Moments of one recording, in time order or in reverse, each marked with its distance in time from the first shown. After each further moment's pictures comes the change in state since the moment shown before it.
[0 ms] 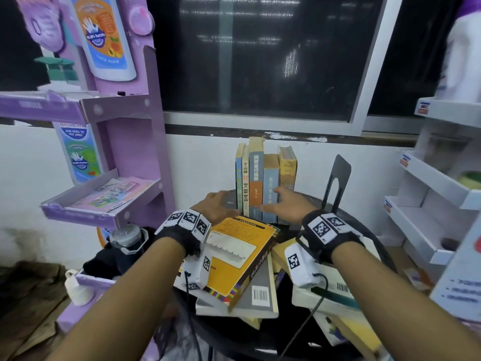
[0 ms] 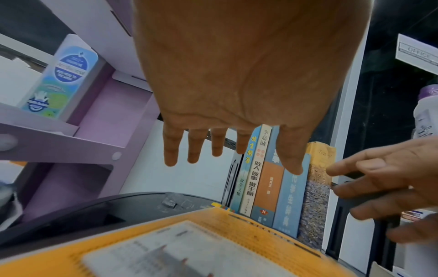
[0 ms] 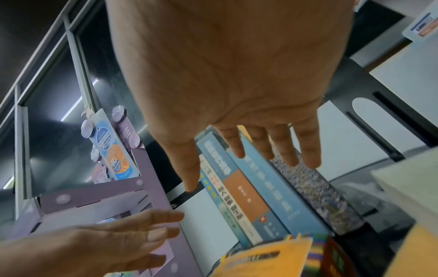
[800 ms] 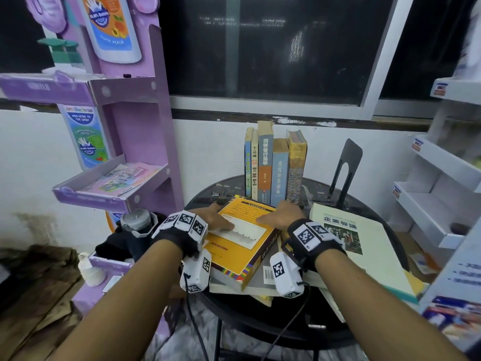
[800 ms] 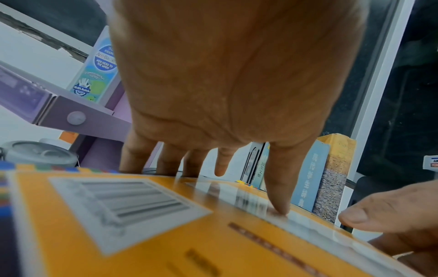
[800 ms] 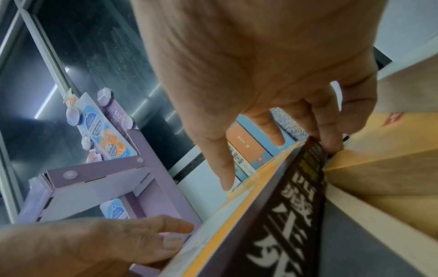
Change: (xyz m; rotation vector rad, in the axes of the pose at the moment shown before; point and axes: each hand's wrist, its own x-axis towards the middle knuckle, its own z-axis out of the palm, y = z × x) left_hand -0.023 -0.037 0.016 0.036 -0.245 -0.325; right_hand -0.006 -0.005 0.066 -0.041 -0.056 0.313
